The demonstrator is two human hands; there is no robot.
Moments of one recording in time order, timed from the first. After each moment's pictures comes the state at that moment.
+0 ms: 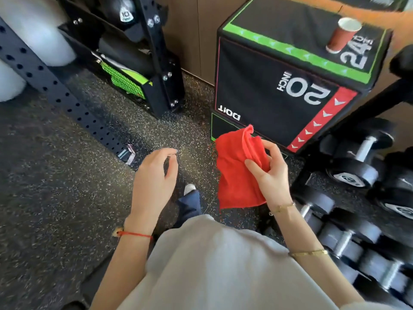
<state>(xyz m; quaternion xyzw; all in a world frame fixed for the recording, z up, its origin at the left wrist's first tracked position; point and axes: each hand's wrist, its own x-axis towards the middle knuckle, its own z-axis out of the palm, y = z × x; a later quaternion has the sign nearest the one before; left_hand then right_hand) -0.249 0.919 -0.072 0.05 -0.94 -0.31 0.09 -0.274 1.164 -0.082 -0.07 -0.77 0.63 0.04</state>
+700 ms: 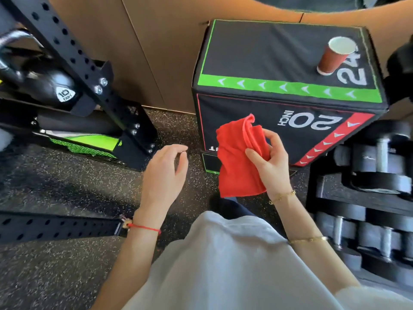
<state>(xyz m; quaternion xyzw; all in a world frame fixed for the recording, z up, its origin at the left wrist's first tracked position) -0.622 0.865 -0.054 -0.15 -0.94 -0.29 0.00 -0.563 1.089 -0.073 -0.20 -0.72 0.64 0.17</state>
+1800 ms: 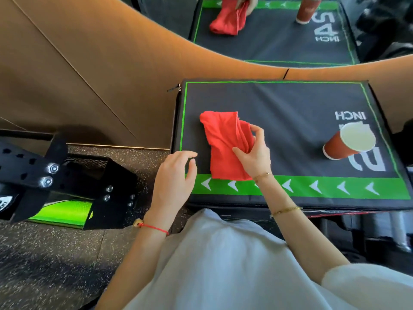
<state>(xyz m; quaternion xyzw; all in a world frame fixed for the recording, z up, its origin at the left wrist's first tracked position) -0.947 1.038 -0.077 -0.25 -0.92 -0.30 -0.02 -0.906 1.248 -0.116 -0.32 -0.80 0.49 0.12</state>
